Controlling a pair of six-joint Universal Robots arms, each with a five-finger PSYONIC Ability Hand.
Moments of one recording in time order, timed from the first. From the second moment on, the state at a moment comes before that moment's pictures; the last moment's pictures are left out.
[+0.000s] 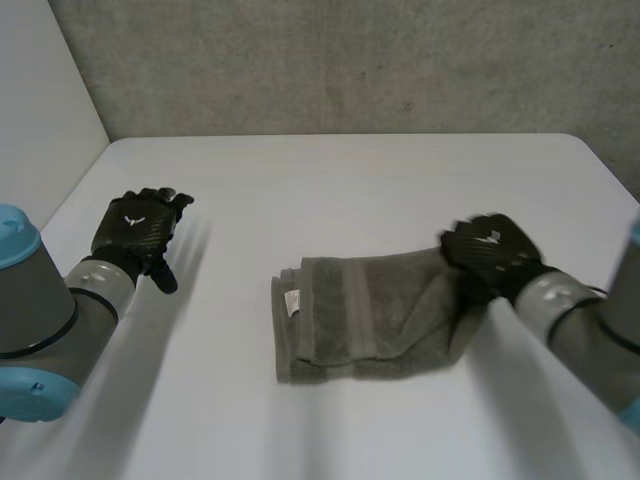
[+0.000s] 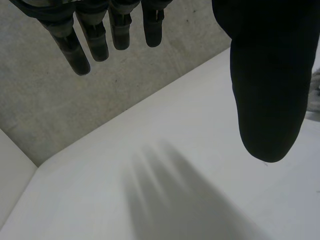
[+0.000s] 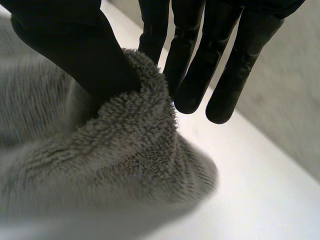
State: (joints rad) left arm 4.47 -1.90 -1.77 3.50 -1.48 3.41; right arm 1.89 -1.26 1.72 -0.18 1.27 2.70; left_hand 0.18 0.16 0.17 0.17 0.03; right_hand 0.95 1.17 1.18 1.19 0.98
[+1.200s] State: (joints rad) left arm 4.05 -2.21 -1.45 3.24 -1.72 3.11; right arm 1.98 -1.06 1.61 -0.13 1.21 3.09; left_hand 0.19 0.19 0.19 0.19 0.03; right_hand 0.22 0.23 0.22 0.24 0.07
